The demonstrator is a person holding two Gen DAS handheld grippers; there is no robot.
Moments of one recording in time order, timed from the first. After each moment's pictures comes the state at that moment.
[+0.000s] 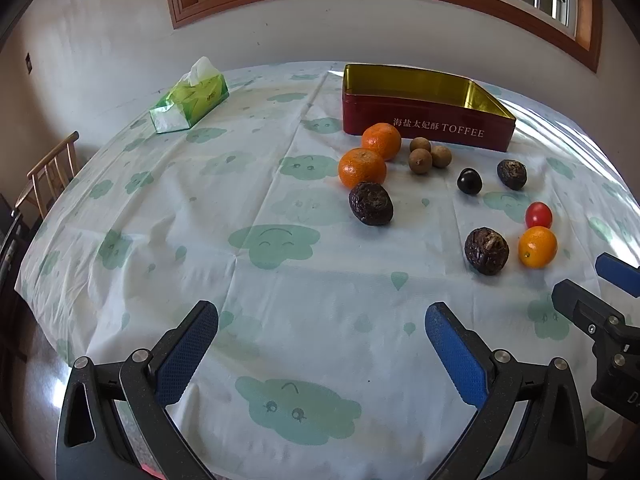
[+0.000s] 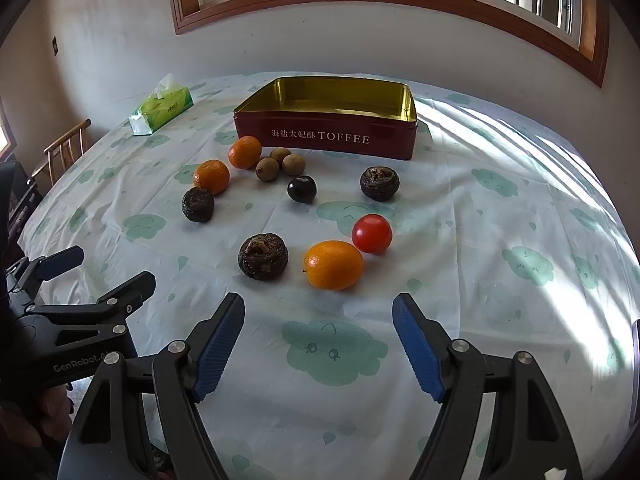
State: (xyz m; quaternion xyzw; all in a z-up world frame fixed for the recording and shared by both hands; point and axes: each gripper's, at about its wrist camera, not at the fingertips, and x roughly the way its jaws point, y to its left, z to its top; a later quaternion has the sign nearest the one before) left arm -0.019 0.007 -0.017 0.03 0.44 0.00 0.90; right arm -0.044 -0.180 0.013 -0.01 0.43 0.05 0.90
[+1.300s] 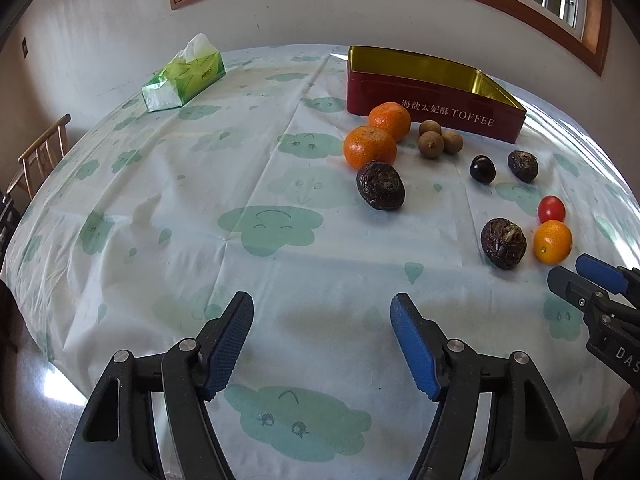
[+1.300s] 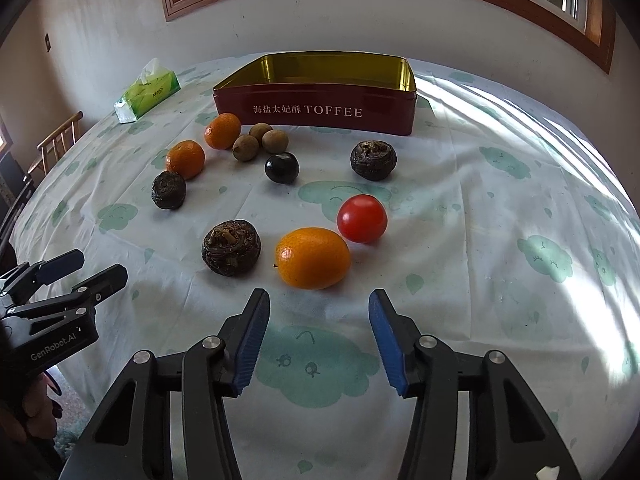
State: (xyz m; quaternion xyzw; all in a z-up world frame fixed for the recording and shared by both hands) left arm -0.007 0.016 -0.038 0.01 0.46 -0.01 0.89; right arm -0.016 -0.195 -0.016 -0.01 0.46 0.05 0.89
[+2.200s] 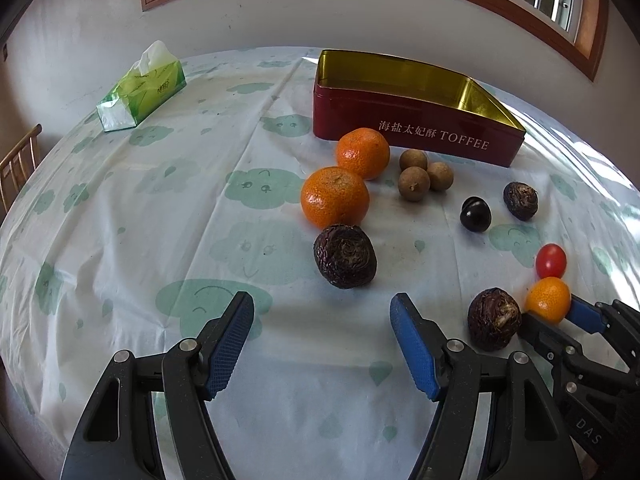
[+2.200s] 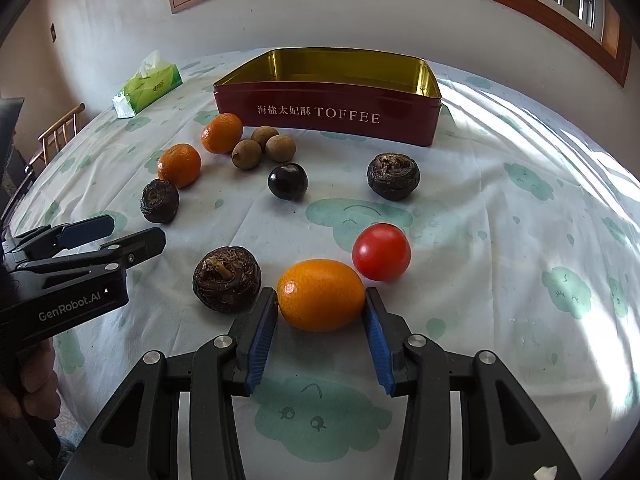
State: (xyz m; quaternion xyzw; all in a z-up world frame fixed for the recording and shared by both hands) left arm 0.052 -0.005 -0.042 0.00 0.46 -0.05 0.89; right arm 0.009 -0.186 -0.023 -0.02 0.46 0.06 0.89
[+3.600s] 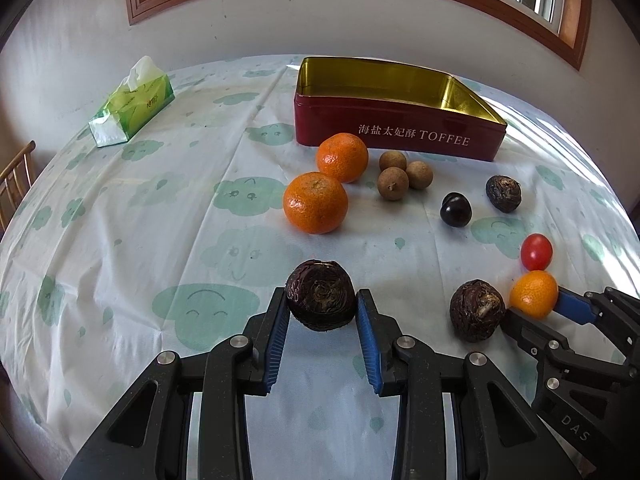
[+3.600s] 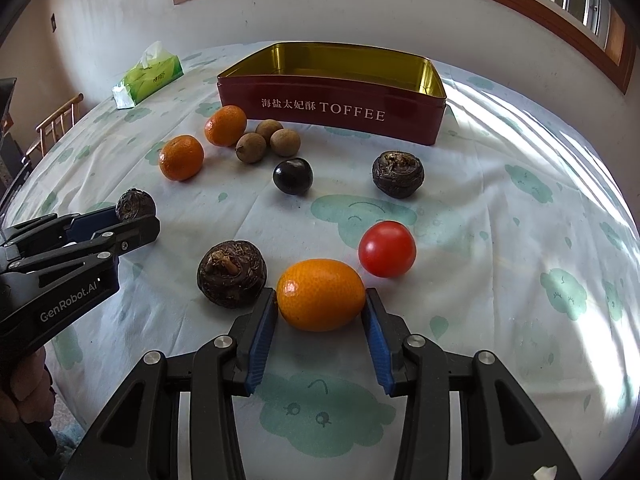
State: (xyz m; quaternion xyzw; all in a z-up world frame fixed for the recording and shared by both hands) left arm 0.038 -0.012 -0.034 0.02 0.45 -0.07 0.89; right arm 0.009 -0.179 -0.022 -0.04 0.47 0.06 0.88
